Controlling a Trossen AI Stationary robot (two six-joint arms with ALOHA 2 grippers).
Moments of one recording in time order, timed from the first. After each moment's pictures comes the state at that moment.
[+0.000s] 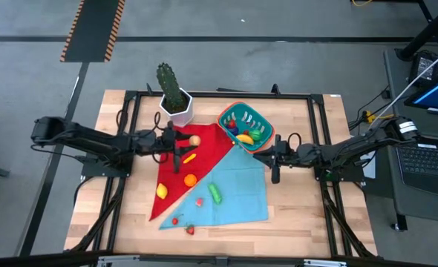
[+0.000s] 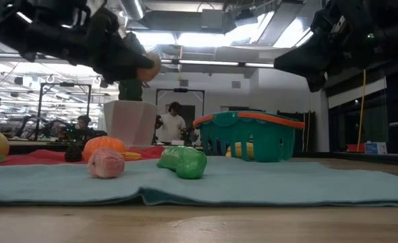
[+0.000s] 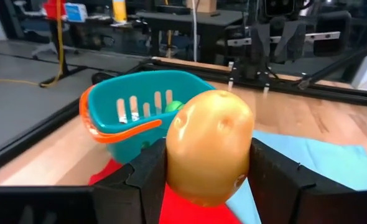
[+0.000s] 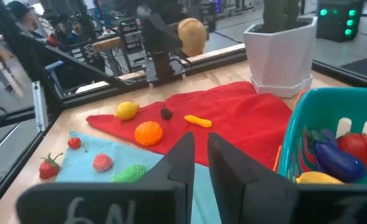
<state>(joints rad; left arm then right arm) 0.05 1.05 0.27 0.62 -0.22 -0.12 0.19 1.08 0.24 0.70 0.32 0.27</state>
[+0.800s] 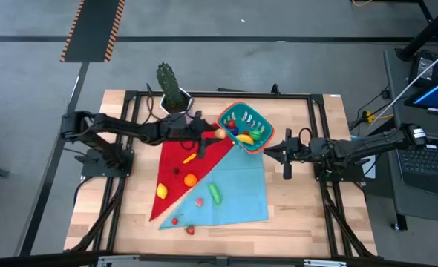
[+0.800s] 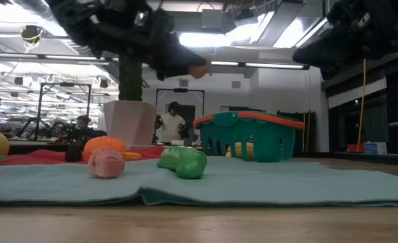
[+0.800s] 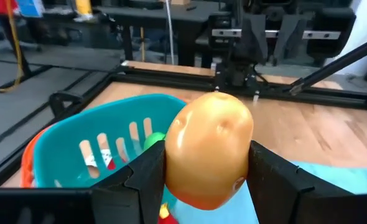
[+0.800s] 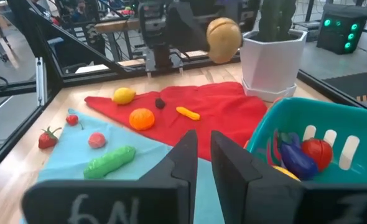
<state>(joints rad) 0.21 1.46 0.68 0.57 0.06 -0.04 0.15 0.71 0.24 0.30 0.27 0.15</state>
